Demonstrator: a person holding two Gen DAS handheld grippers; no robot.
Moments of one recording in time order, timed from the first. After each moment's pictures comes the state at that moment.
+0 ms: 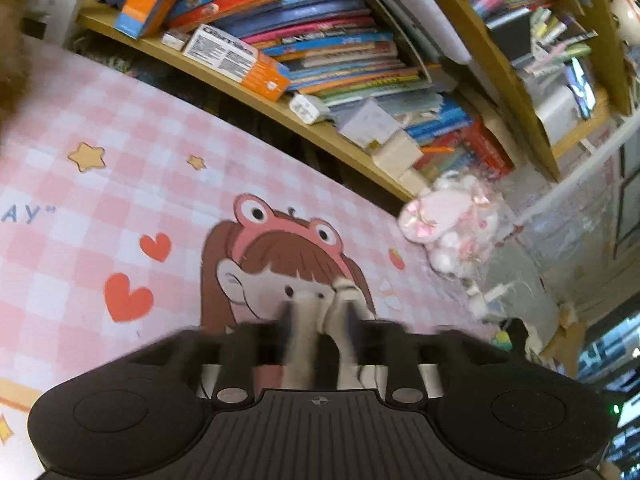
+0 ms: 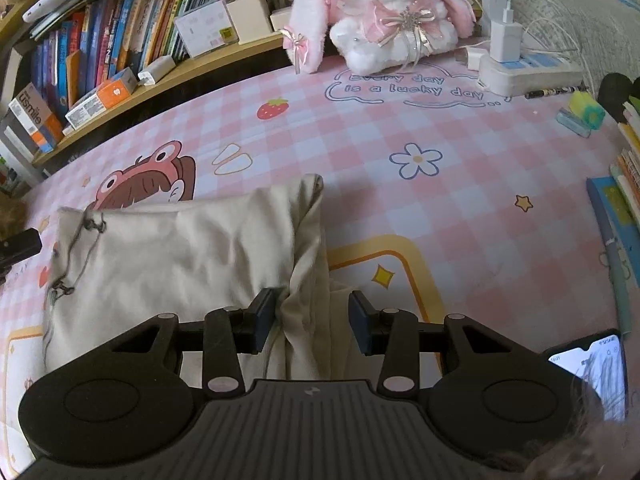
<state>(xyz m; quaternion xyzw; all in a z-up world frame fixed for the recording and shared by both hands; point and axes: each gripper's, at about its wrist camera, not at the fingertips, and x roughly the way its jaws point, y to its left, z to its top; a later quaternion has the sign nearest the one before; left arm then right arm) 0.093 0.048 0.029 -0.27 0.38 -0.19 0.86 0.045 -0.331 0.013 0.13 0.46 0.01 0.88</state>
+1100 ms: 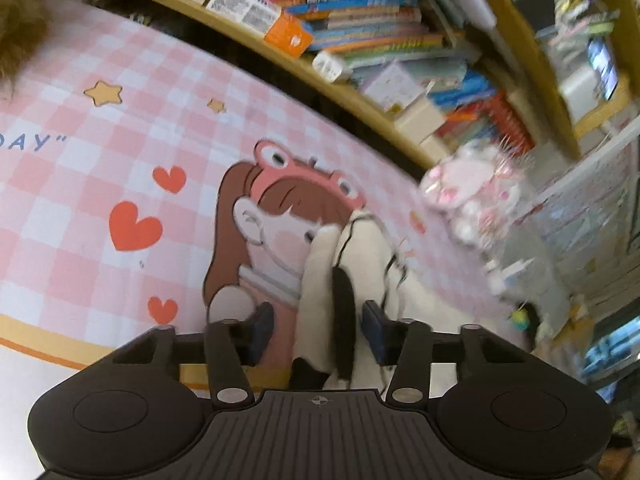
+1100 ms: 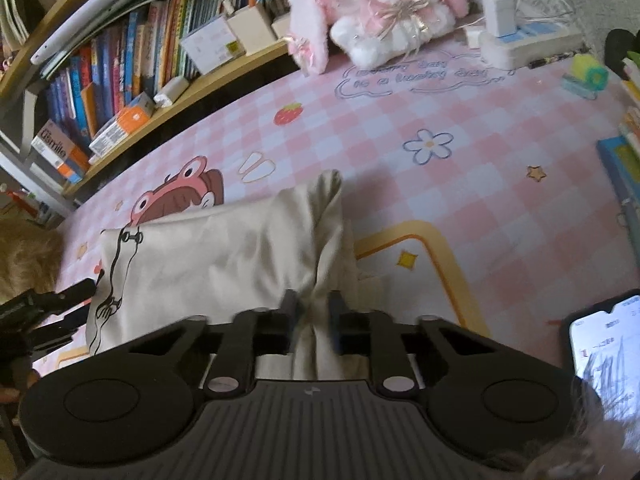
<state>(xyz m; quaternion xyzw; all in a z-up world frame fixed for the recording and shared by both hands) 0.094 0.039 0.000 -0.27 0.43 -0.16 0.85 0.033 -0.337 0.022 0.21 0.44 0.04 0.87</state>
